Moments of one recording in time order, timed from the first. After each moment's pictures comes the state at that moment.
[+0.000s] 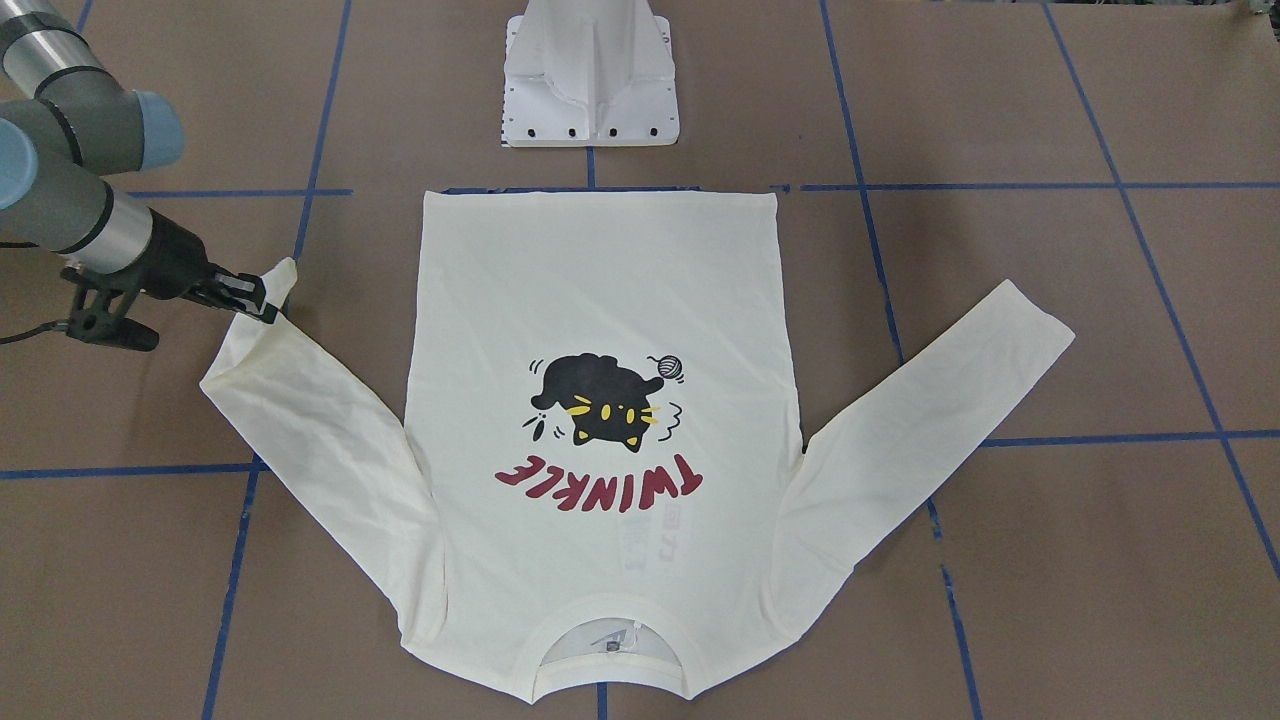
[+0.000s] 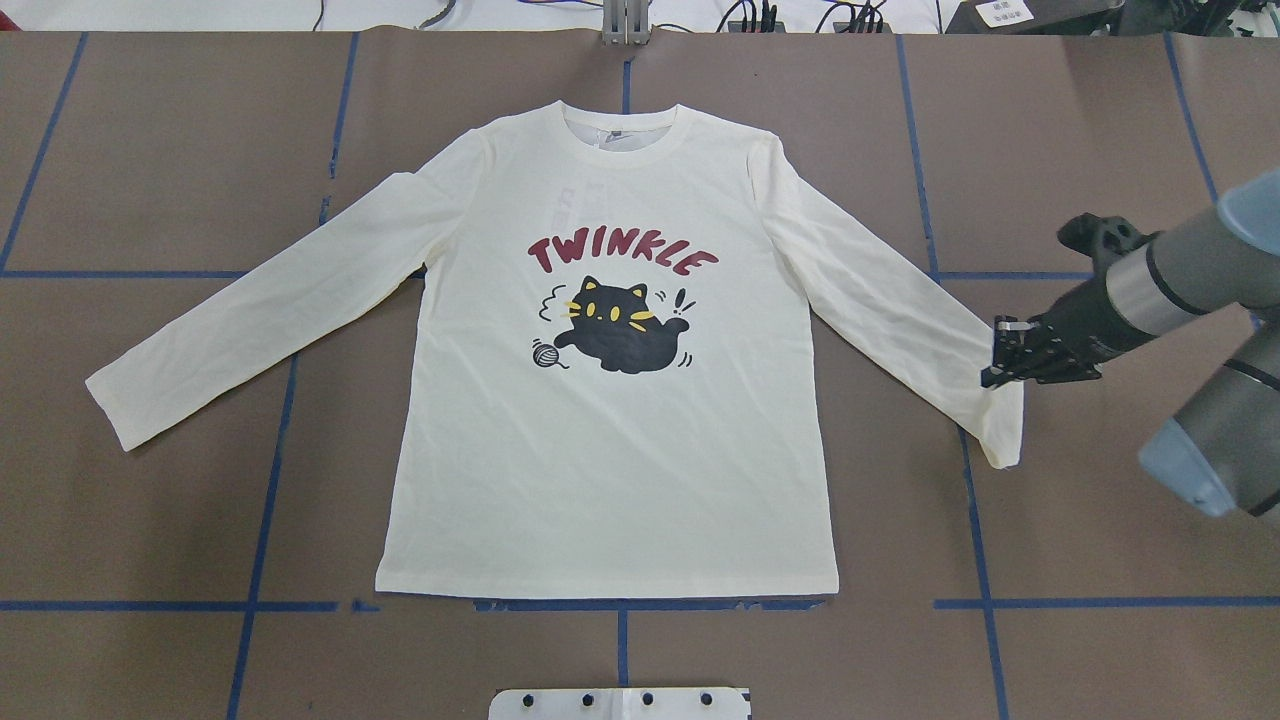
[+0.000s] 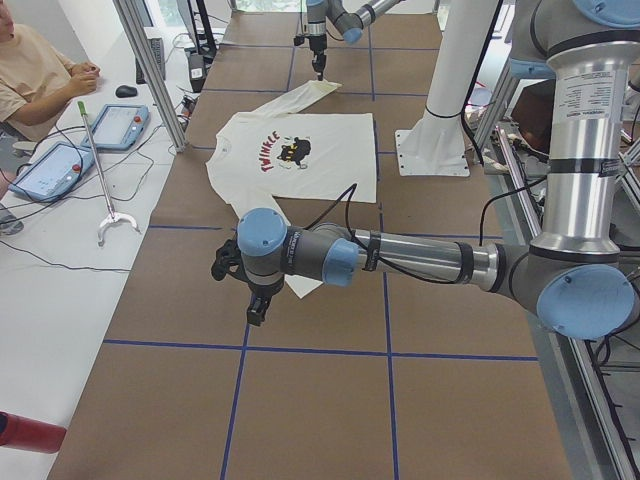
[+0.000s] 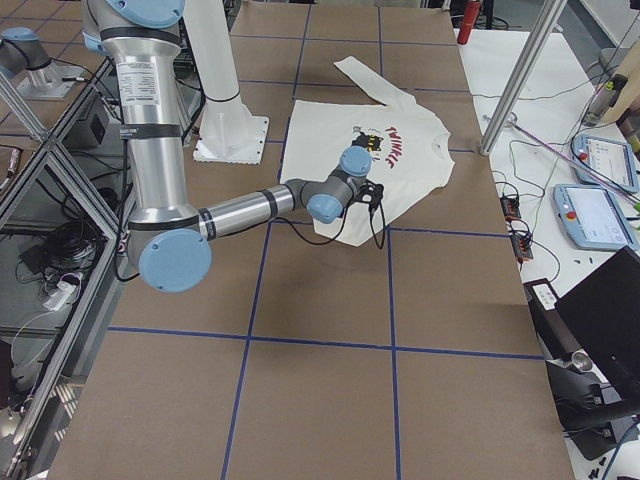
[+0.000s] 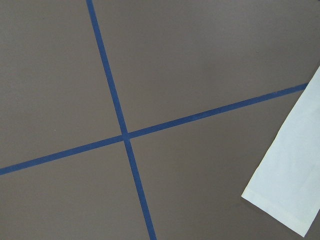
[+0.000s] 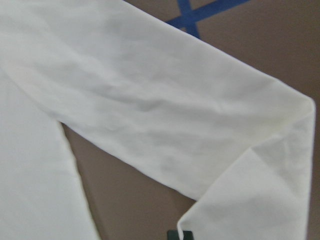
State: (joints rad) left arm -1.54 -1.56 -1.69 -1.69 -2.43 0.10; right arm 0.86 -1.37 1.71 -1.04 2.34 1.41
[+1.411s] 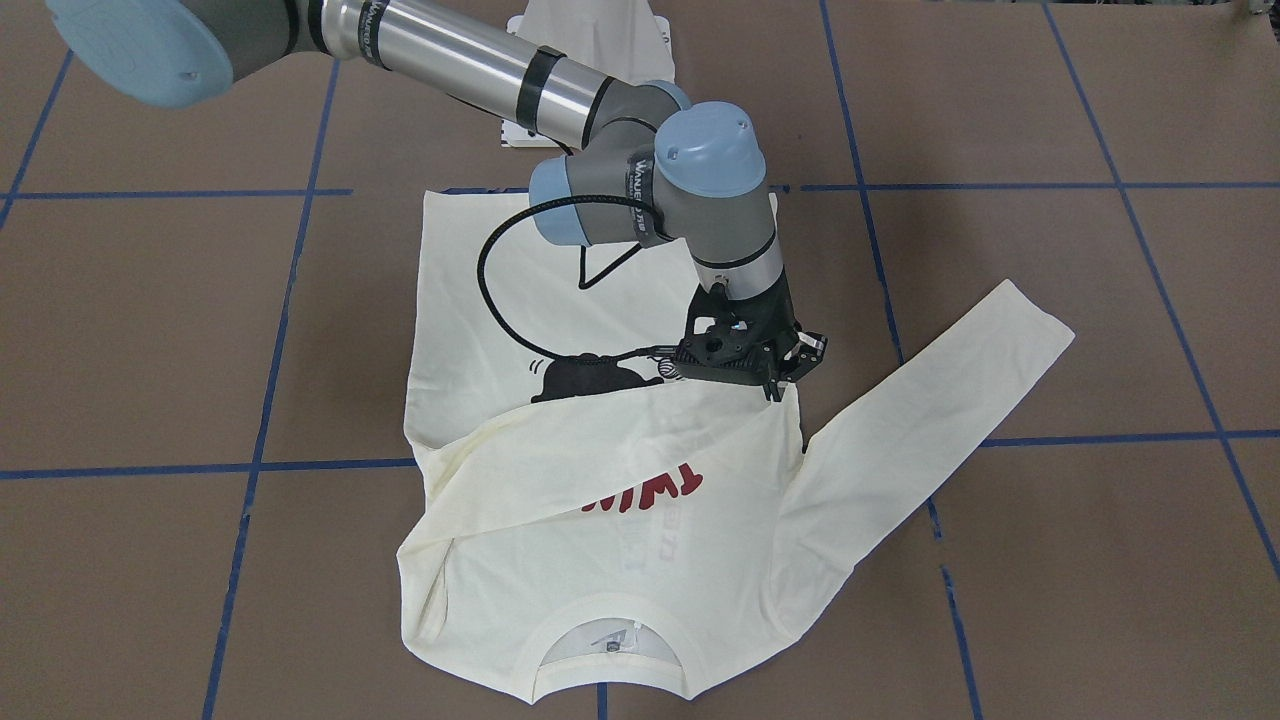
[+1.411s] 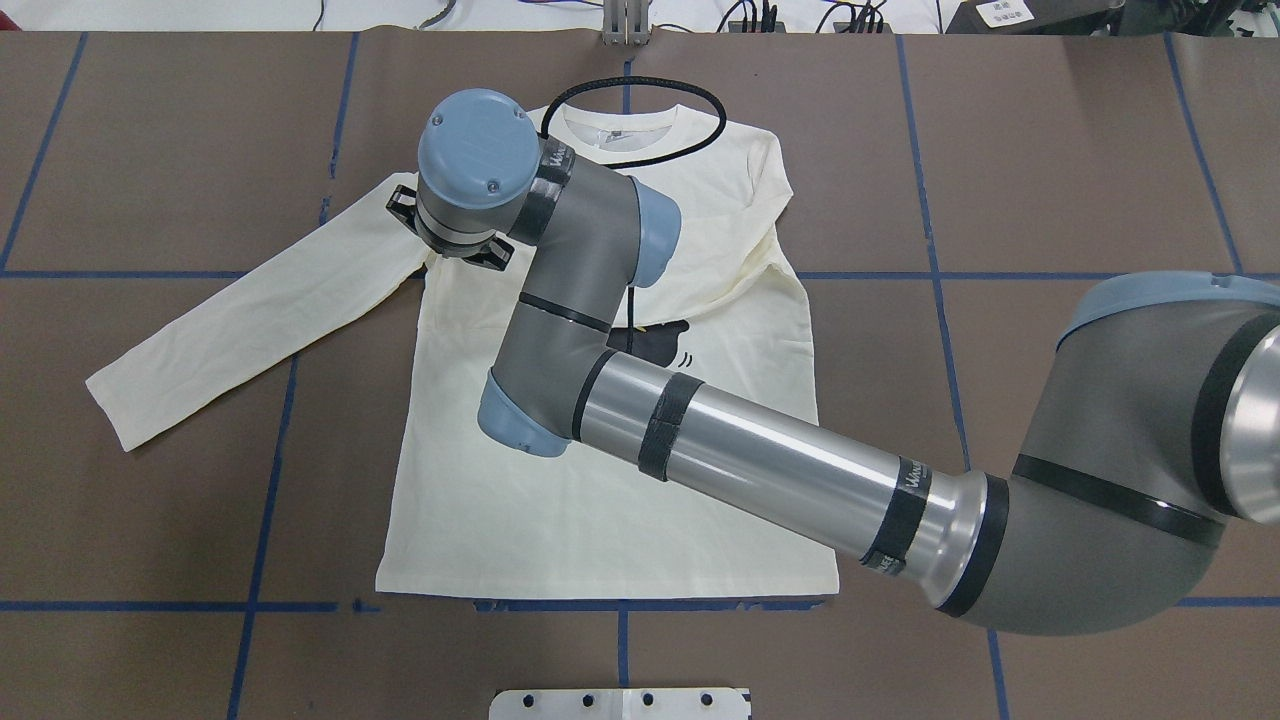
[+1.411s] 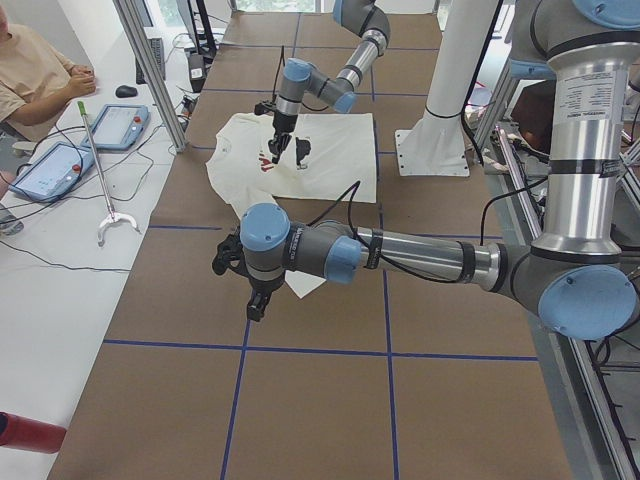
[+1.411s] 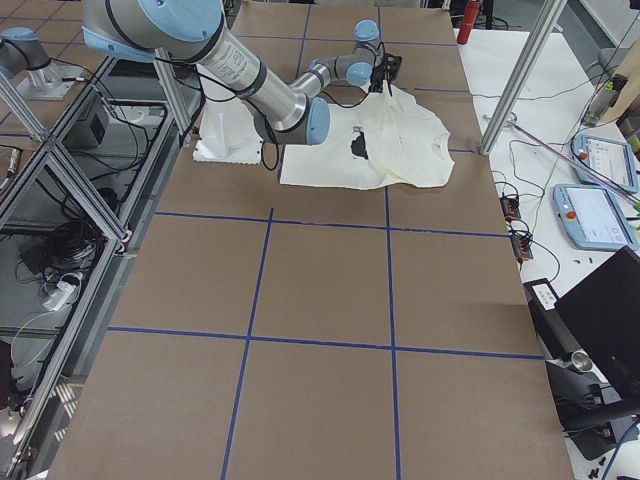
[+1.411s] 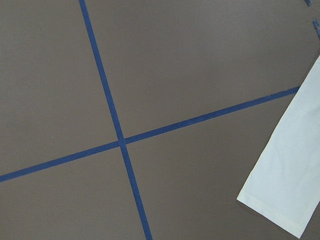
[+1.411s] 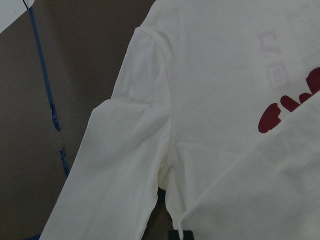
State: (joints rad) left arm -1.54 -1.55 -1.71 -1.70 -2.43 0.10; right arm 0.52 -0.34 0.90 -1.00 1.75 1.70
